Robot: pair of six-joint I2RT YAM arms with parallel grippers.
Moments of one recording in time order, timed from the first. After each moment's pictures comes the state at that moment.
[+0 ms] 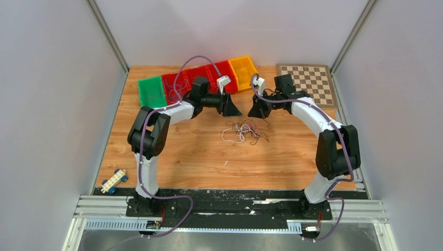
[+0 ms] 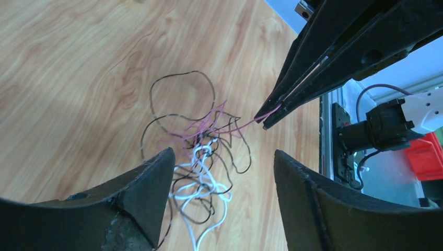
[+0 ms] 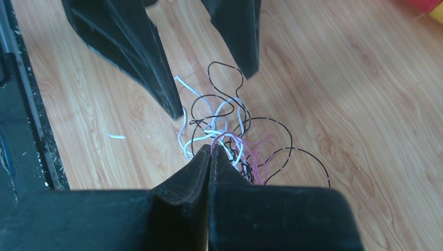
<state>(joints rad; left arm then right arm) -0.45 2.02 1.34 0.25 0.98 -0.30 0.27 1.72 1.31 -0.48 -0.79 -0.43</state>
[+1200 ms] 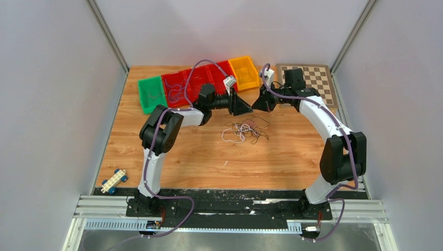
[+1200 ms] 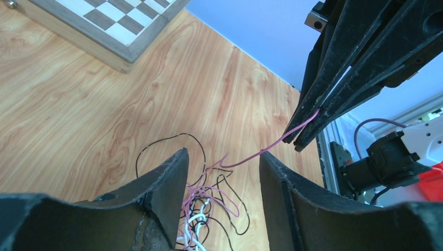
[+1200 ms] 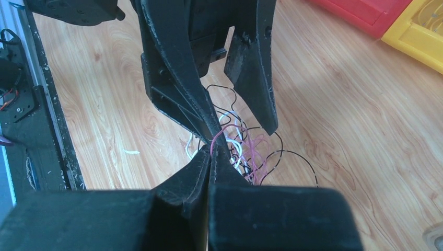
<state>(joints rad) -0.54 2.16 1.32 0.84 0.91 -0.56 0.21 1.64 1.34 -0.47 -0.85 -0.33</state>
